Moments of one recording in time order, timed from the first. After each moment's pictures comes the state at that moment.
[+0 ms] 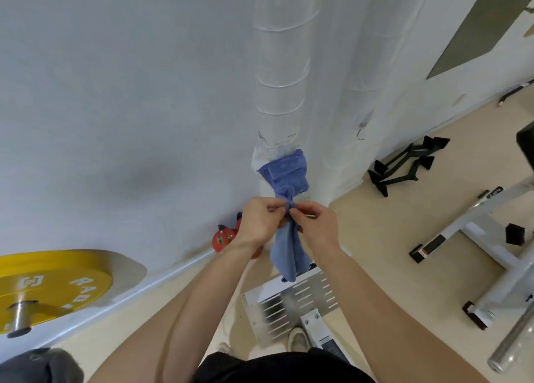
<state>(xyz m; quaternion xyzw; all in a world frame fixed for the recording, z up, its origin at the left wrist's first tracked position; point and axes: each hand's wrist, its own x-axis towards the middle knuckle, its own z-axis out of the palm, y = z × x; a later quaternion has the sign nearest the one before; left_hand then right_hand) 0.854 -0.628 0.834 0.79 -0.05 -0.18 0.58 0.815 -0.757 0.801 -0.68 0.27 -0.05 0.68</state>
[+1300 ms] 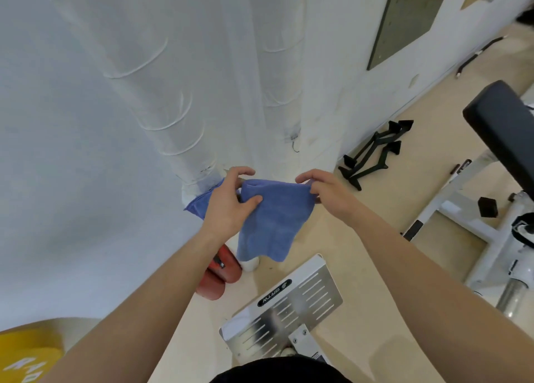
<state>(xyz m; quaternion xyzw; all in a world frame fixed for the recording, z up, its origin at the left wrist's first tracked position) 0.922 -0.782 0.854 0.83 -0.21 -0.08 0.52 0.858 -1.008 0.843 -0.76 0.18 0.02 0.62</state>
